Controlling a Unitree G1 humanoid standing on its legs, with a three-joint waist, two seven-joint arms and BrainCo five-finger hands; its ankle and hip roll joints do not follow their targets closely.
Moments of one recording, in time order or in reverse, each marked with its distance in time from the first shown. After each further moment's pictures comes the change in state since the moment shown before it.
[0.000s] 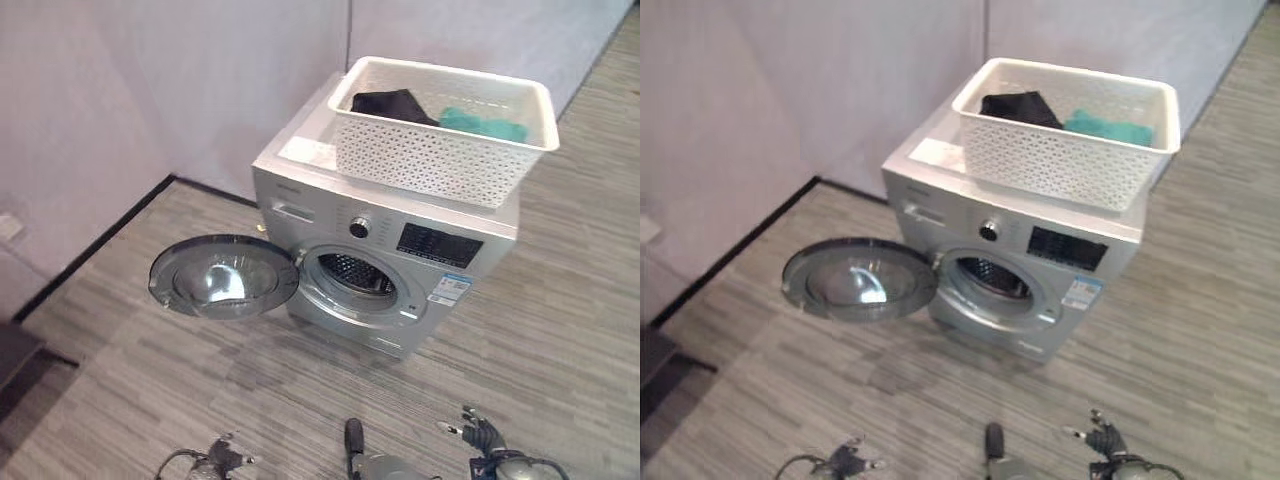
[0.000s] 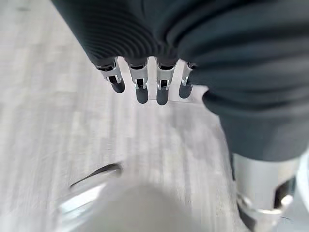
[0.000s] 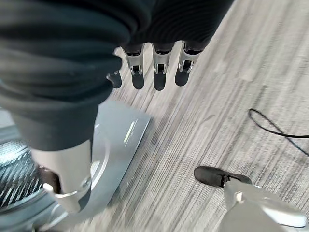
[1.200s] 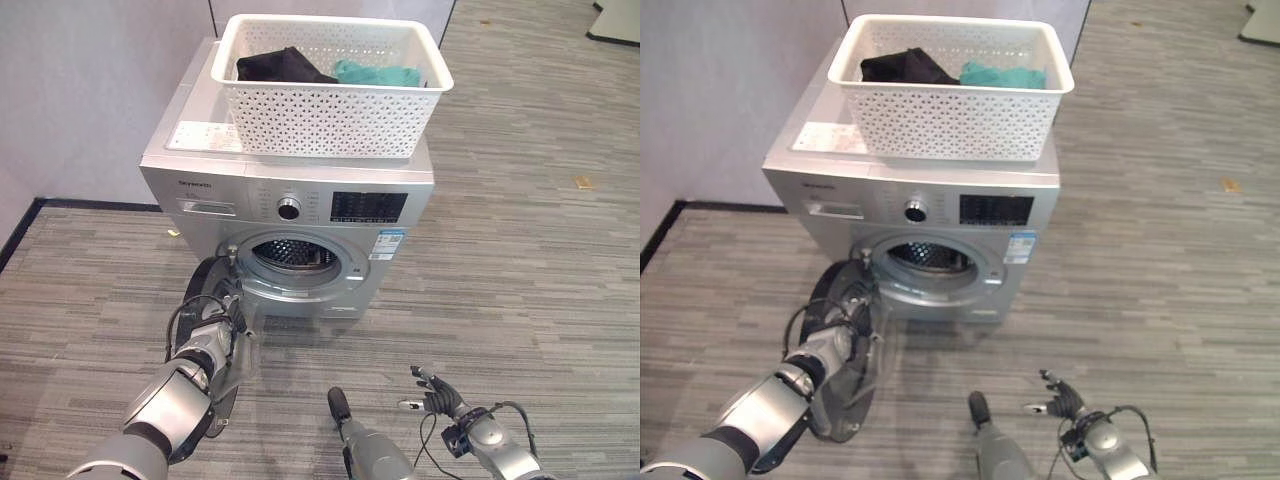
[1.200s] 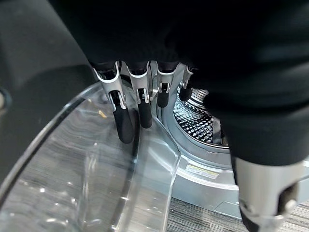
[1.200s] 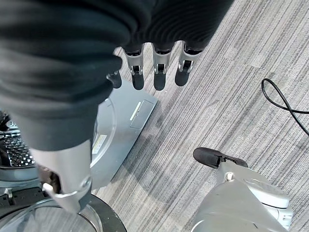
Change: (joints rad) left arm -0.664 0.084 -0.238 0.086 0.455 0.074 0.058; right arm -0.080 -0.112 0.236 -0.257 -0.142 -0.012 0.061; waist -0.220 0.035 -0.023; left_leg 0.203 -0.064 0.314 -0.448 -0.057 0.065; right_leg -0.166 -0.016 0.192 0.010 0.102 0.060
